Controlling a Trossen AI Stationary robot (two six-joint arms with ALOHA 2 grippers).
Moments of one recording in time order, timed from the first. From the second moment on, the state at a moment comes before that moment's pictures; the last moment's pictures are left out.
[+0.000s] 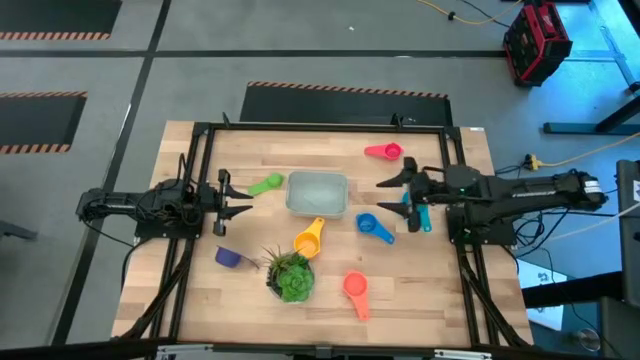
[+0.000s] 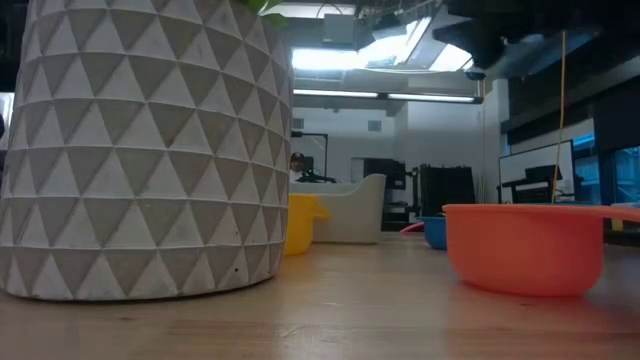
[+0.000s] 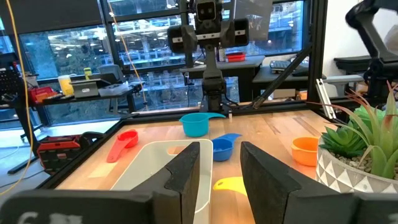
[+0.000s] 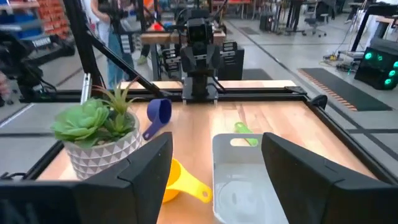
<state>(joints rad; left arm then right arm) -0.01 0.00 0.01 0.10 -0.04 0.09 0.01 0.82 0.54 0.13 0.01 0.00</state>
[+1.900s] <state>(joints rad) 0.00 0.00 0.01 0.10 -0.04 0.09 0.02 1.98 1.31 -0.05 -0.16 -0.27</state>
